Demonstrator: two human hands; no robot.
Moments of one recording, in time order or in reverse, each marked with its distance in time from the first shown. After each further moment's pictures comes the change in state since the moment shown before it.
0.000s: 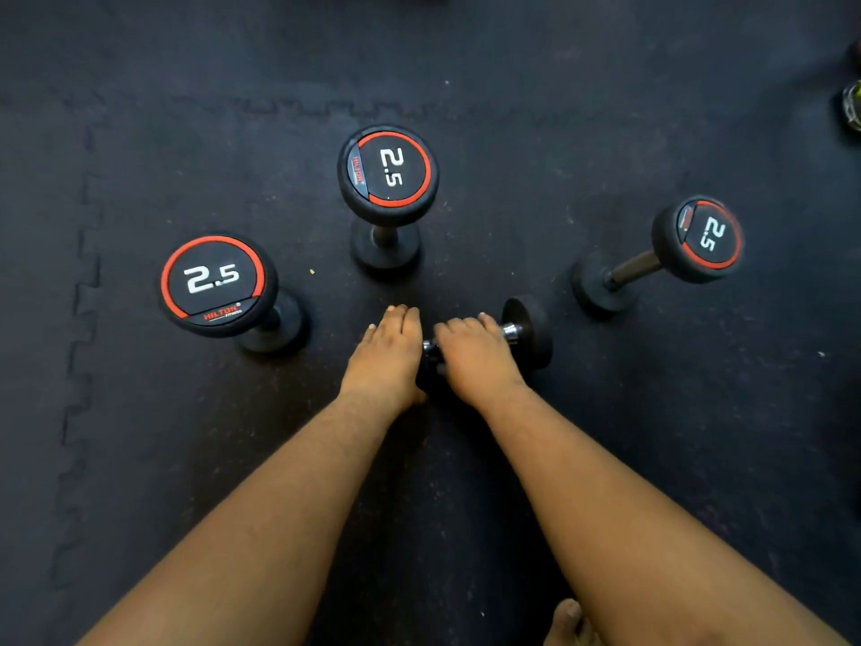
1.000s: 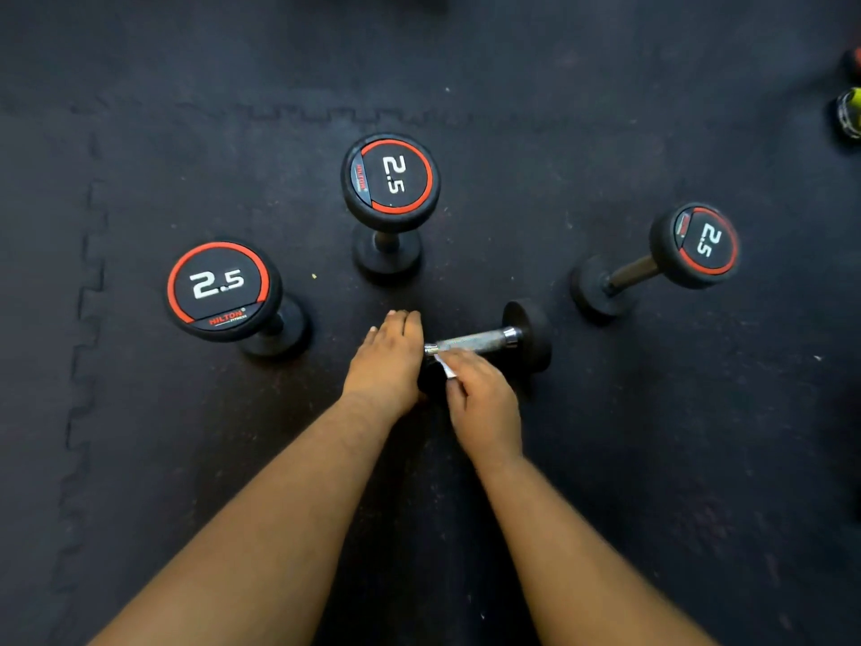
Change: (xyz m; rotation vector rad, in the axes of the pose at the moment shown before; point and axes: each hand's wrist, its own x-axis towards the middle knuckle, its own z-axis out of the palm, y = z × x) left_hand 0.000 0.001 -0.003 0.012 0.030 0.000; right_hand -0.055 -0.027 0.023 0.687 0.533 0.205
